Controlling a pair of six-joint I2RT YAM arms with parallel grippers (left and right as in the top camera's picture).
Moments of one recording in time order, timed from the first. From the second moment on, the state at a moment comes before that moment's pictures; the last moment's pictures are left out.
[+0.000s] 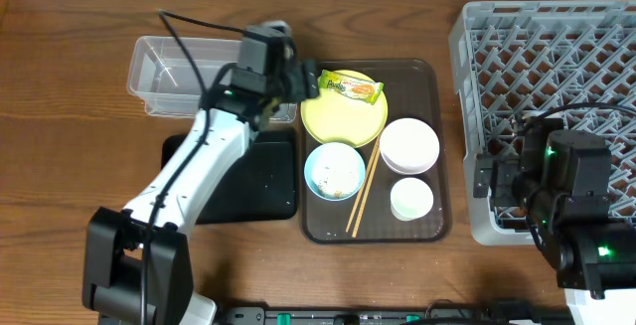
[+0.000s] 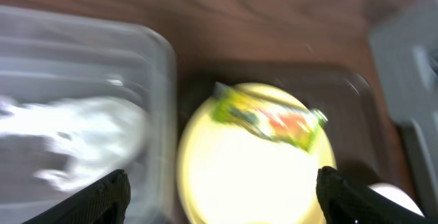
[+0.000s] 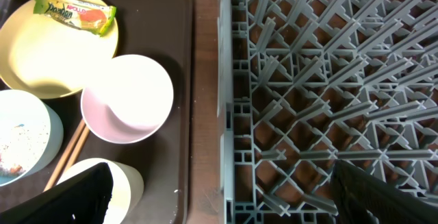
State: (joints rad) left arm -0.34 1.66 1.23 -0.35 0.12 -0.41; right arm 0.07 0.87 0.97 -0.93 0.04 0.04
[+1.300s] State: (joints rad) left arm -0.49 2.05 1.26 0.11 0.08 0.51; right arm 0.07 0.87 0.97 -0.93 0.04 0.04
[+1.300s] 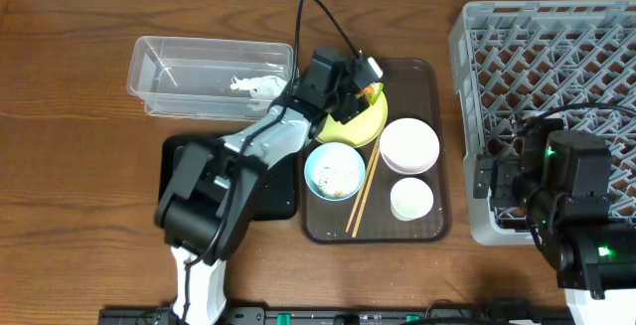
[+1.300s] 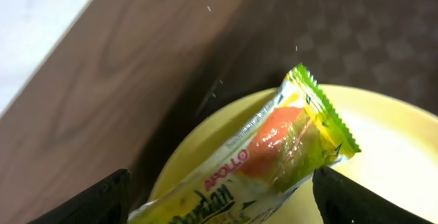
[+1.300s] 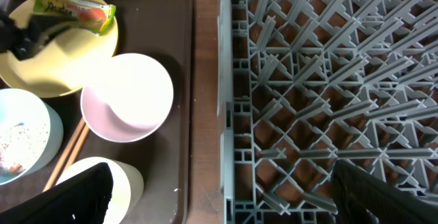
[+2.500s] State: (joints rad) left arm -0.49 2.12 1.26 0.19 0.08 0.74; right arm 0.07 0.87 0.97 -0.97 0.04 0.04
